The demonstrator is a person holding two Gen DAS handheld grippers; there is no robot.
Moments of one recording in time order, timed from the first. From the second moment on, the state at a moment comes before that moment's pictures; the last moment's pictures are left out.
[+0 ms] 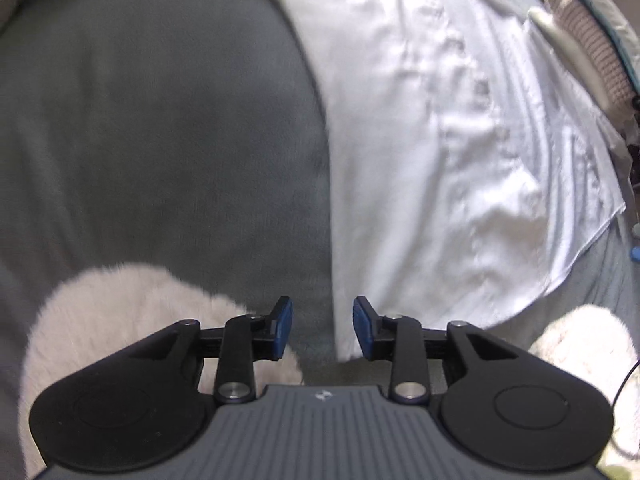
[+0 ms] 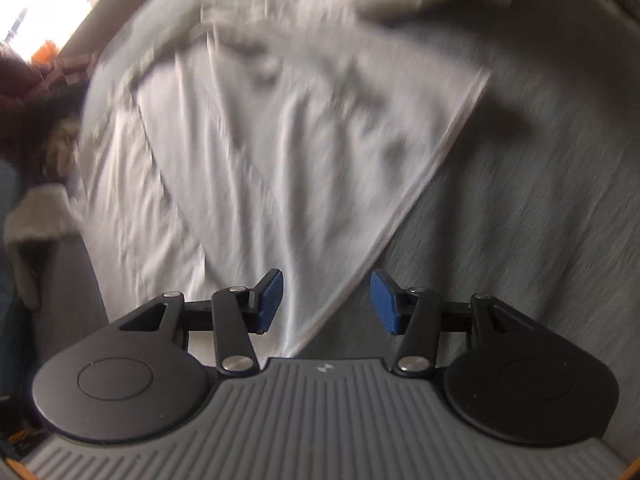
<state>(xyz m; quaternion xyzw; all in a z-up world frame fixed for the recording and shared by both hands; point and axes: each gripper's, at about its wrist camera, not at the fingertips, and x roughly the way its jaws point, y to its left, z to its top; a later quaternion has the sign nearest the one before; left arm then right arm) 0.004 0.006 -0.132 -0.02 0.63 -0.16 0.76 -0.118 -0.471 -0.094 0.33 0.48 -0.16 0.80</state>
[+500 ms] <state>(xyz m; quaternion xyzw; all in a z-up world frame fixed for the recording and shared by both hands) 0.017 -0.114 -0.165 0.11 0.61 -0.22 0.75 -0.038 -0.624 -0.170 0.32 0.37 -0.16 0.86</state>
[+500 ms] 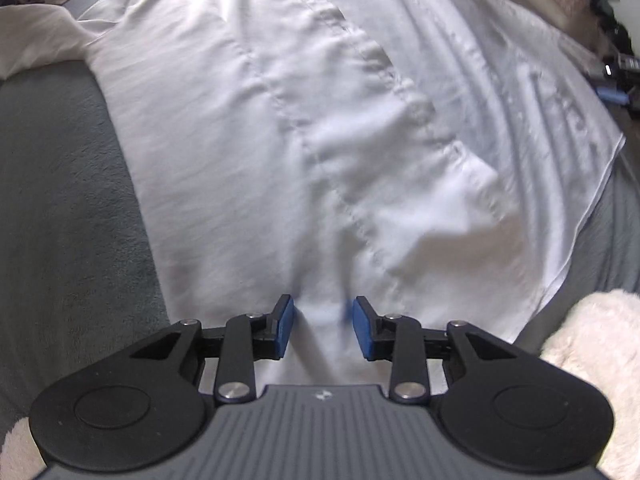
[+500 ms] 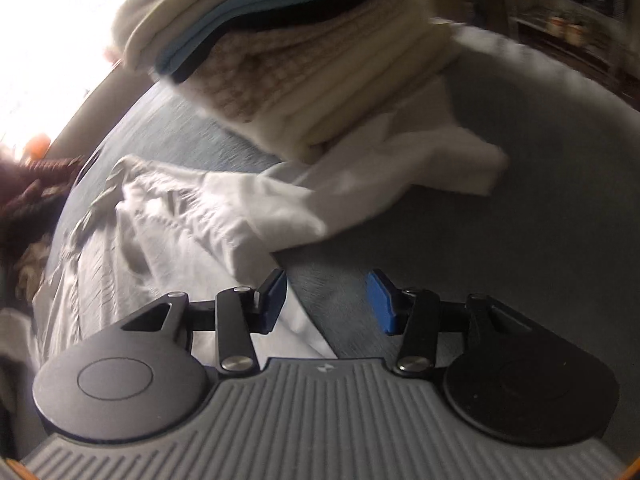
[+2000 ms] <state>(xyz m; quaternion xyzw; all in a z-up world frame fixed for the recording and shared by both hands) -0.006 -0.094 -0.166 0.07 0.60 -0.22 0.76 0.016 -0.555 -0.147 0.11 0.39 -0.12 0.90</state>
